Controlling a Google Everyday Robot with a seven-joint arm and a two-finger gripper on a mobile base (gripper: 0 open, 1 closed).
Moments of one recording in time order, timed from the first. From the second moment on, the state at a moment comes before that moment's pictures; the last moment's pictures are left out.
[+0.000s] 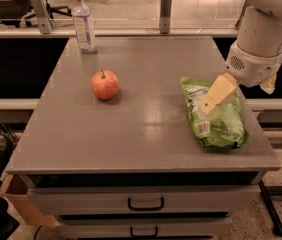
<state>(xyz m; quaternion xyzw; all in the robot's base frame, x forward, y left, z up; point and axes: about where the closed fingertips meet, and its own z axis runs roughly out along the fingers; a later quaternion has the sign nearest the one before) 0.501 -0.231 0.890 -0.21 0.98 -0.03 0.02</state>
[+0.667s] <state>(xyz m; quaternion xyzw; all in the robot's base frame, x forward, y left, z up) 0.493 -0.218 0.873 -0.19 0.98 0.03 0.00</state>
